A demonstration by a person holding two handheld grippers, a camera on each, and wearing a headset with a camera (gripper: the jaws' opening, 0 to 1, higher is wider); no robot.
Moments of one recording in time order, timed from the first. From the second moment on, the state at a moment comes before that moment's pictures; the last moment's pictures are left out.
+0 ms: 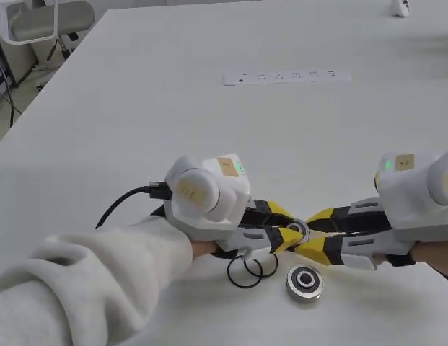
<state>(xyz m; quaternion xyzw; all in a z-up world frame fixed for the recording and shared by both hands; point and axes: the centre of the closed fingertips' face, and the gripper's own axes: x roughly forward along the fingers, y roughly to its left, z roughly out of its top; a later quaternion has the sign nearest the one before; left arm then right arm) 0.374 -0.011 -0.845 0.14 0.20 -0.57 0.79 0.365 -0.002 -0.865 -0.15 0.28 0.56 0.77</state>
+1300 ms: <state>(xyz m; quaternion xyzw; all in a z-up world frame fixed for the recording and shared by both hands) 0.375 -0.009 -0.847 0.14 0.20 -0.57 0.79 0.368 -0.012 -0.867 -0.15 0.29 0.56 0.77</state>
